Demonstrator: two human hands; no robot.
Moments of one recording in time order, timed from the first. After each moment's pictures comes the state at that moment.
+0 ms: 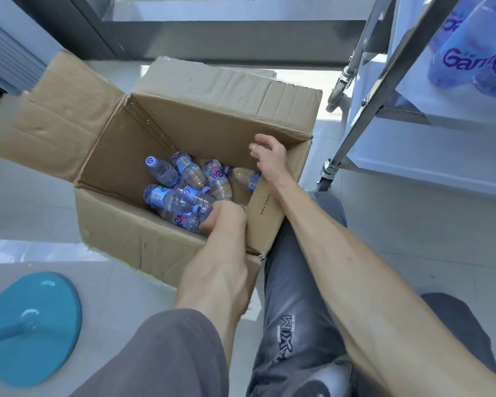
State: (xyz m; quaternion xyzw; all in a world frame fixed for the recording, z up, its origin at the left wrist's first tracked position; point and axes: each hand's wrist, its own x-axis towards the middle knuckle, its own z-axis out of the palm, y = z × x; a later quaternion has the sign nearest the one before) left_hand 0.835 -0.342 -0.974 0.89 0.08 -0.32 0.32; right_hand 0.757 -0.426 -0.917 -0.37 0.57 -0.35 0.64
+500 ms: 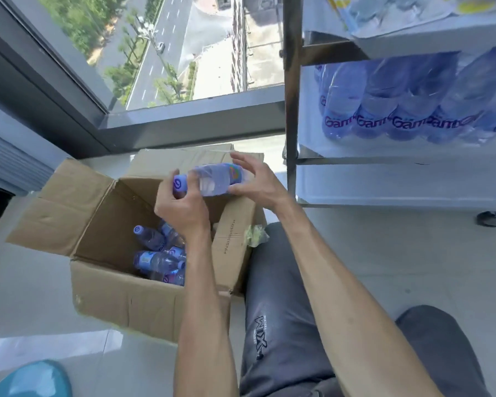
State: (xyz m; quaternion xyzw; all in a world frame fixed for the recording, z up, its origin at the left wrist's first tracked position) left_hand 0.782 -0.363 -0.785 0.69 -0.31 -0.05 0.66; right_hand 0.635 -0.412 -0.792 -0.62 0.44 -0.36 0.54
